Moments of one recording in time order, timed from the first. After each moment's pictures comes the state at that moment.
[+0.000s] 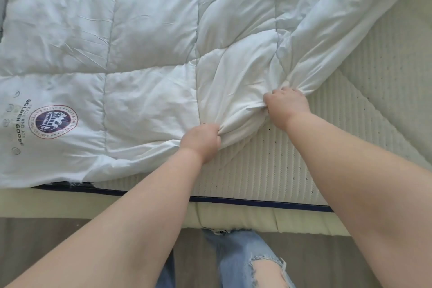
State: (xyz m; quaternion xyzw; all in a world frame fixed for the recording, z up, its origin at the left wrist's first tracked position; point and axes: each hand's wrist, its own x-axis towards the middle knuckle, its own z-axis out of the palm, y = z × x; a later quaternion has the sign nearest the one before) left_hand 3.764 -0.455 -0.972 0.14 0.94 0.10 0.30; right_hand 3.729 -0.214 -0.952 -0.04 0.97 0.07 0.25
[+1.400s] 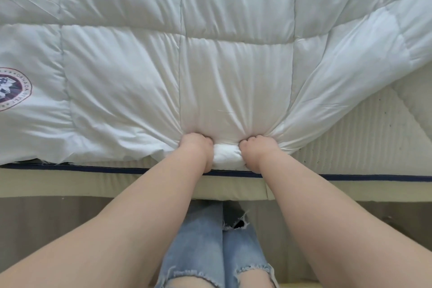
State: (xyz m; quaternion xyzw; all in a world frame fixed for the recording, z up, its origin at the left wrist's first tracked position) left_hand 3.833 -0.439 -1.009 0.28 0.79 -0.18 0.52; right_hand 3.875 -0.275 -1.014 -0.10 0.85 0.03 0.51
